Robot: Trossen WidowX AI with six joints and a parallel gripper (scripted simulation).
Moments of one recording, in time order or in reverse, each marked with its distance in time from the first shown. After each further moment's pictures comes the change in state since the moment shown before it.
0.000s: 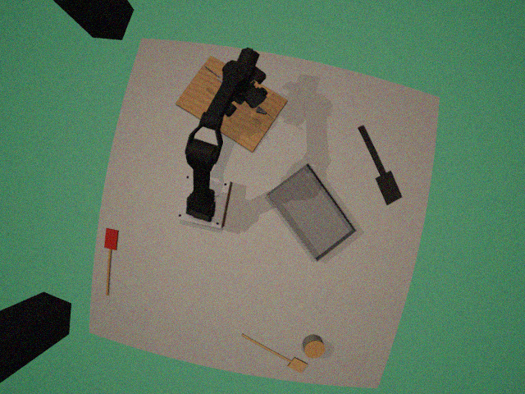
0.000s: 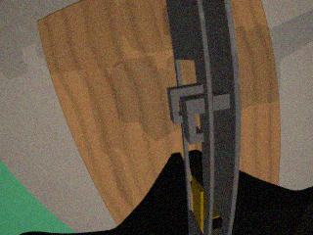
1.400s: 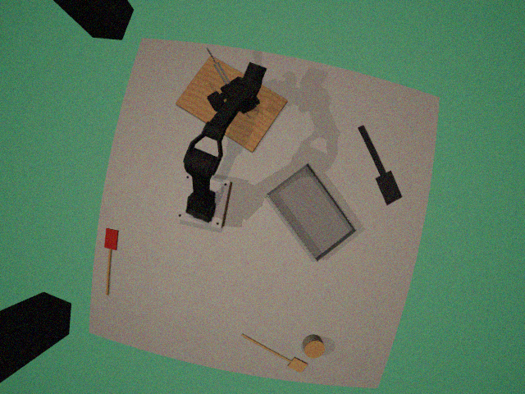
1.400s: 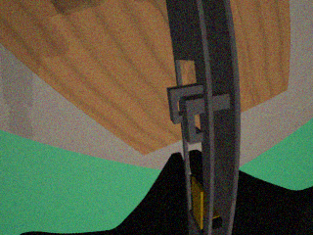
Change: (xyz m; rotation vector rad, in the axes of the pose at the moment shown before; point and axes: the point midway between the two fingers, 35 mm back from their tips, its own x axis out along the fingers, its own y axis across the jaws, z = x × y) arm 0.014 -0.002 -0.050 0.259 0.618 -0.001
